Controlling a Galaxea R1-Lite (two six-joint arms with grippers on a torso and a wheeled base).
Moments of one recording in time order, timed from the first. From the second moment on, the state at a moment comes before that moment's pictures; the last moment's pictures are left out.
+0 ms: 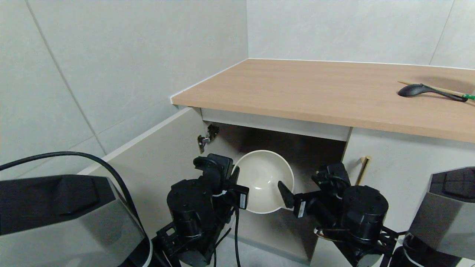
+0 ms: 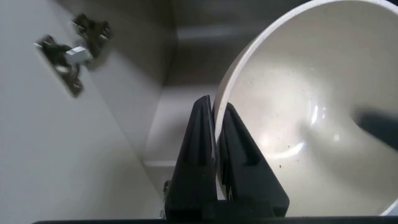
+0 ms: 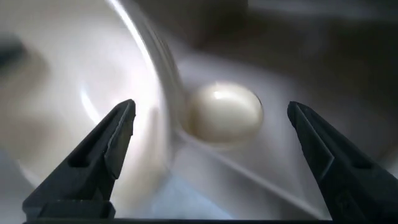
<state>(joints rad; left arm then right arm) -0.77 2.08 -0.54 -1.51 0.53 0.04 0.76 2.10 -0.46 -1.57 -0.43 0.18</state>
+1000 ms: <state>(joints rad) -0.79 2.06 -0.50 -1.51 0.51 -0.01 0.99 1.56 0.00 -1.57 -0.43 0.08</state>
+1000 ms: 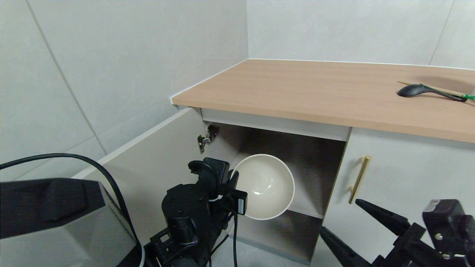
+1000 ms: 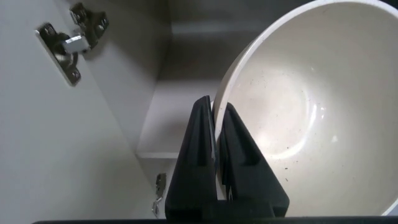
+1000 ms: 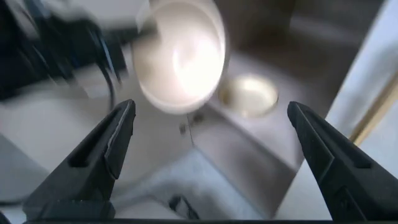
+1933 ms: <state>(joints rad) -0.78 2.16 -0.53 -1.57 0.44 0.00 0.81 1.03 0.00 -0.98 -0.31 -0.01</state>
